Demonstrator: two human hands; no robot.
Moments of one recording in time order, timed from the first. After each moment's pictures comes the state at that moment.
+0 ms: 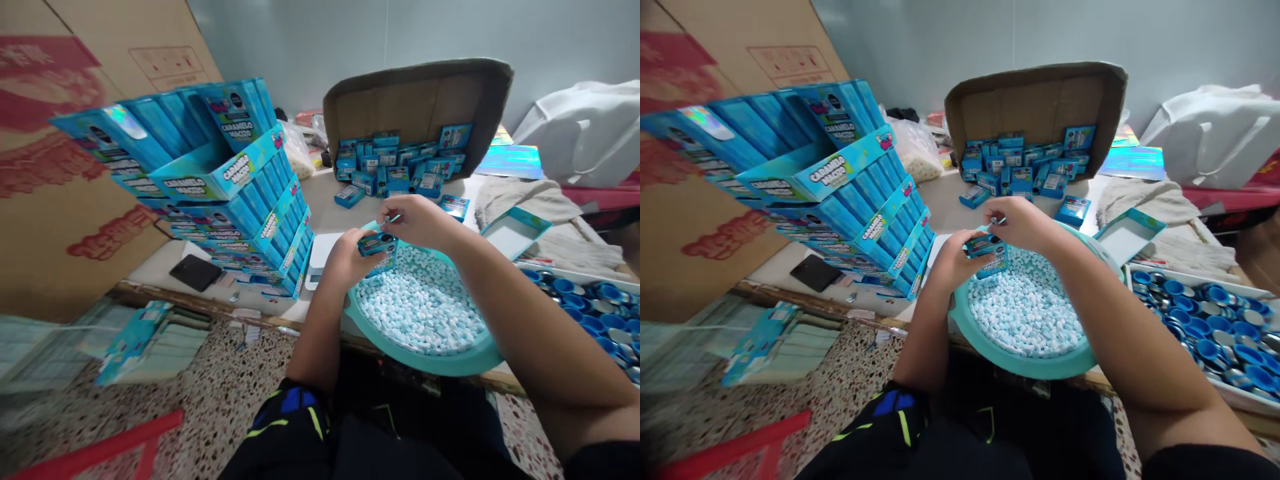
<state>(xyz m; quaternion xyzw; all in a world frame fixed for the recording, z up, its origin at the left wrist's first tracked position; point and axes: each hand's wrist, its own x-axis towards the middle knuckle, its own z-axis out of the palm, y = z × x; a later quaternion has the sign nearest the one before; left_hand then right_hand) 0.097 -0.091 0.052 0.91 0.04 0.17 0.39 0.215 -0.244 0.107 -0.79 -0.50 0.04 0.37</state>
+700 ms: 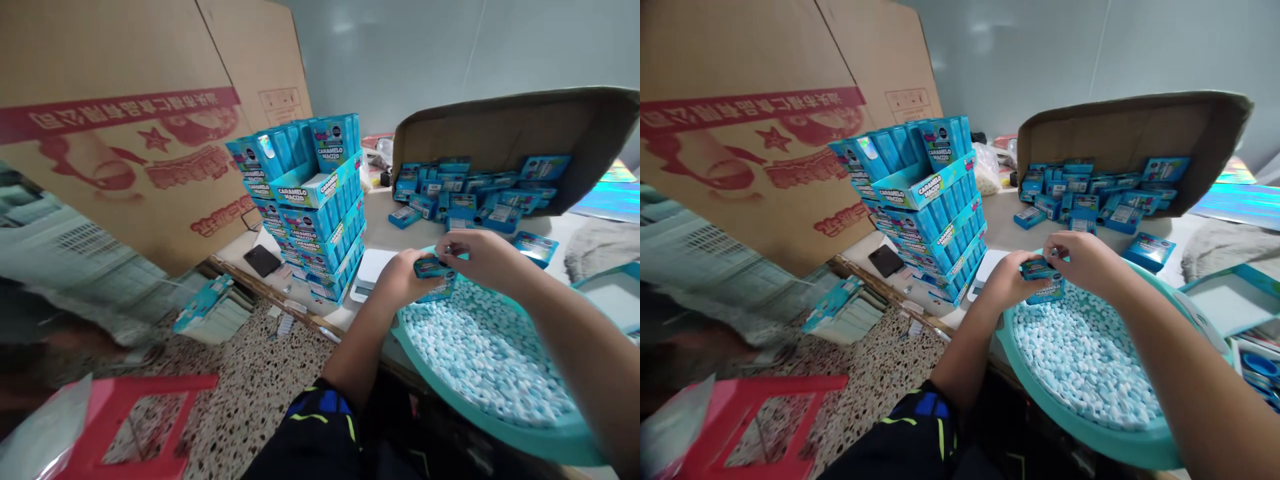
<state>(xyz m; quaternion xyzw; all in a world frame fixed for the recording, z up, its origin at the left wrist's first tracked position) 0.087 -0.091 0.056 0.90 0.04 0.16 0.41 0.212 -0.239 0.094 -0.78 -0.53 0.03 0.33</state>
